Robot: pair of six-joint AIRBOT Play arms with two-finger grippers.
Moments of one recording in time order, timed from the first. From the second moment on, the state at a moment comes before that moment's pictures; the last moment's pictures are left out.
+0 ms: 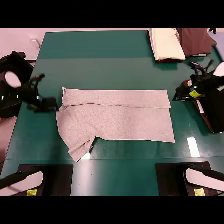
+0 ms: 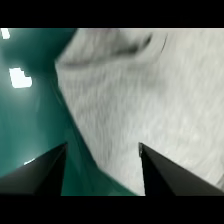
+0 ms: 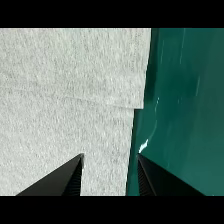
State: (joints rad) left arm 0.10 -1.17 0.96 1.32 -1.30 -1.47; right arm -0.15 -1.24 1.16 -1.33 1.33 1.44
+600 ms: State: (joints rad) left arm 0.07 -0.97 0.50 1.05 -1.15 -1.49; right arm -0.16 -1.10 1.07 -1.29 1.25 1.44
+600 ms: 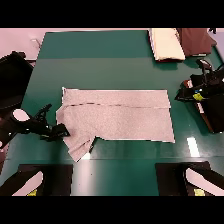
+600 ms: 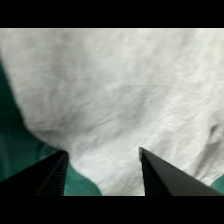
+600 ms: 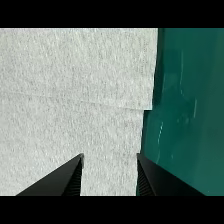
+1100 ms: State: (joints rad) left arm 0.00 -0.93 0.54 1.04 -1.14 -1.48; right arm -0.32 -1.08 0.91 -1.28 1.38 1.39
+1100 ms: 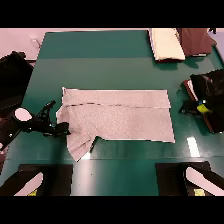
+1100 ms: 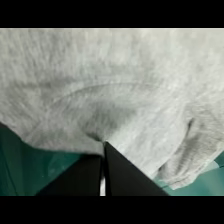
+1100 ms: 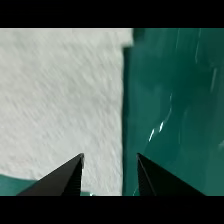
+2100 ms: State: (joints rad) left arm 0.00 -0.79 0.59 1.10 -1.23 -1.49; right arm -0.33 -0.95 0.54 -1.11 1.34 1.30
